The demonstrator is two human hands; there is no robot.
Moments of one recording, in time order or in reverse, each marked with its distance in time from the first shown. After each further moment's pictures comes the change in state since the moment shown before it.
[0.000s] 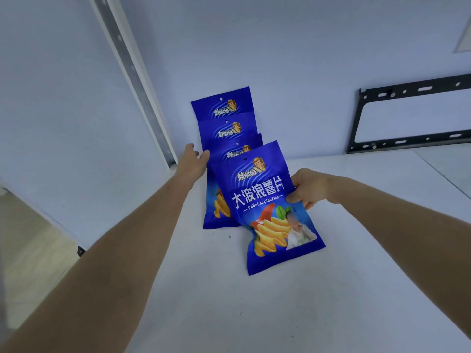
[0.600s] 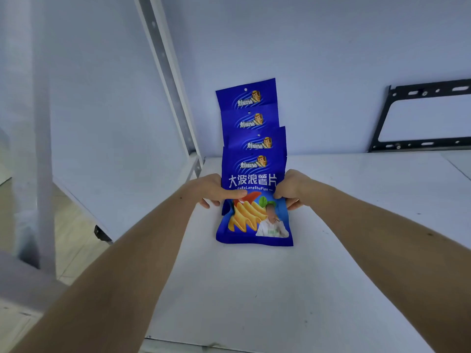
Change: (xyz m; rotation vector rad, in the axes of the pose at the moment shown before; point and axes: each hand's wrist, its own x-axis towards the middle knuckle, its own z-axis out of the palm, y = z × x) left_hand -0.060 -0.028 -0.016 0.442 -0.555 -0.184; right_hand 0.027 -0.045 0.063 0.132 0.157 0.156
